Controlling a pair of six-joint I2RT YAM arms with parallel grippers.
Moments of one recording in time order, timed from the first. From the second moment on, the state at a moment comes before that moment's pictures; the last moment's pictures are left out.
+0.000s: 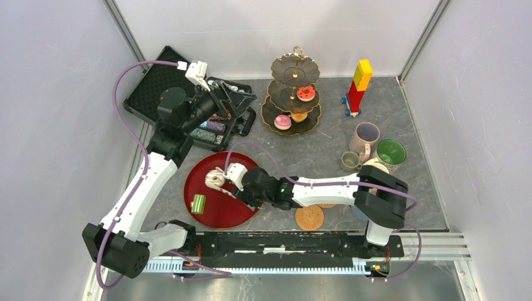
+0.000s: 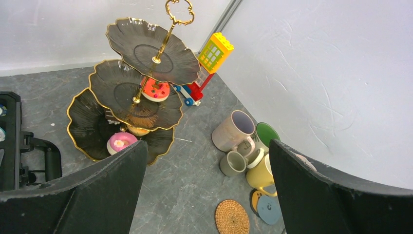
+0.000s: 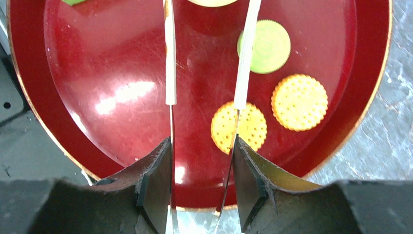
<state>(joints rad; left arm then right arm) -0.34 1.14 1.14 0.03 0.42 -0.53 1.23 1.78 1.07 -0.01 0.13 0.07</state>
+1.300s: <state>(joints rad) -0.34 1.15 1.14 0.03 0.42 -0.53 1.24 1.90 1.04 0.19 0.15 0.07</state>
